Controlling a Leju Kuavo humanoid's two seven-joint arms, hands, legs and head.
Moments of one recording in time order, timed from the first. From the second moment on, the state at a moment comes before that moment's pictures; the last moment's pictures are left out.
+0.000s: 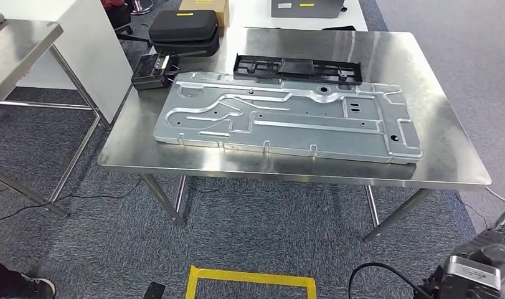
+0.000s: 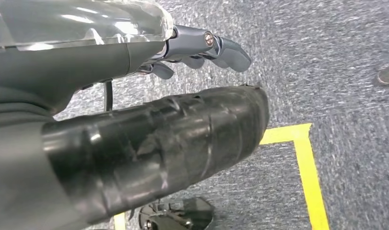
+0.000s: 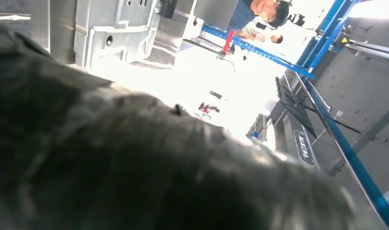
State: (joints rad) left arm -0.08 -0.25 0.89 -0.19 -1.20 0.37 -0.43; right arm 0.18 -0.07 0.05 -1.95 0.33 -0.63 -0.53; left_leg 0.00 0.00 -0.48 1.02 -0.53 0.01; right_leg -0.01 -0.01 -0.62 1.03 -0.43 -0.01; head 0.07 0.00
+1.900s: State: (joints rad) left arm -0.07 -0.26 0.91 -0.19 -1.22 0.37 -0.41; right arm -0.01 0.15 -0.86 -0.27 0.76 -0.32 -0.06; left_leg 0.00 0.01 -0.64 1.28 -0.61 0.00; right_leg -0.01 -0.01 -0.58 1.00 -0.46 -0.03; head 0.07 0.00
